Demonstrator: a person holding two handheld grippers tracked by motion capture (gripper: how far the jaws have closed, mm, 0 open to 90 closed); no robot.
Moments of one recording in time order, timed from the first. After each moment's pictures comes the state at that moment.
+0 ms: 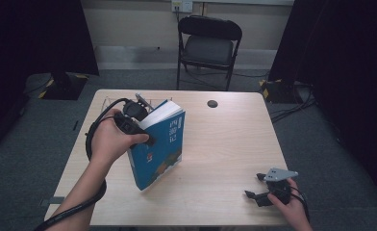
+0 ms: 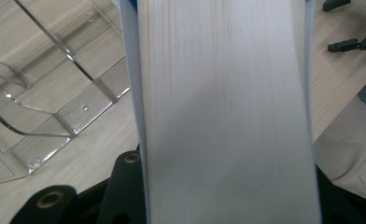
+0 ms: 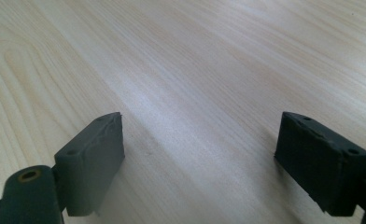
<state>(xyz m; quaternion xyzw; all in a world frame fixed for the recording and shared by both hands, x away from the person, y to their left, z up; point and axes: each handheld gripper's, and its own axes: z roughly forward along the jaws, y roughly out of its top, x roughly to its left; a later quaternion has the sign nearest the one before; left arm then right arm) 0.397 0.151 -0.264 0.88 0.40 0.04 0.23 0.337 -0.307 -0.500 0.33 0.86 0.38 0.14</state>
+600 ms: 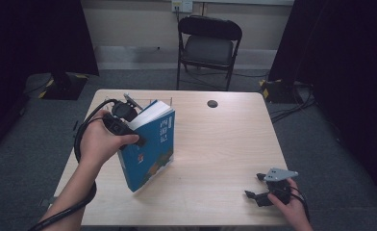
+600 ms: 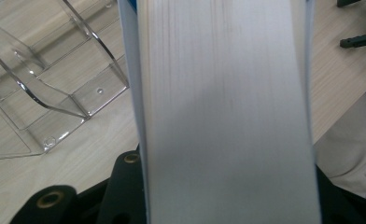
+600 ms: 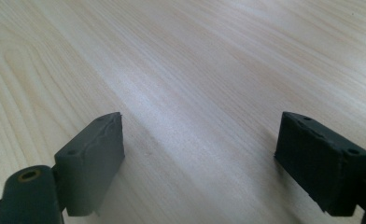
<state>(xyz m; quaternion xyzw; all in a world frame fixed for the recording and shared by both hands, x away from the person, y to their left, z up) 0.391 0.173 -0.263 0.88 0.42 0.04 0.23 0.337 -0.307 -0.500 0.33 0.86 0.38 0.14</state>
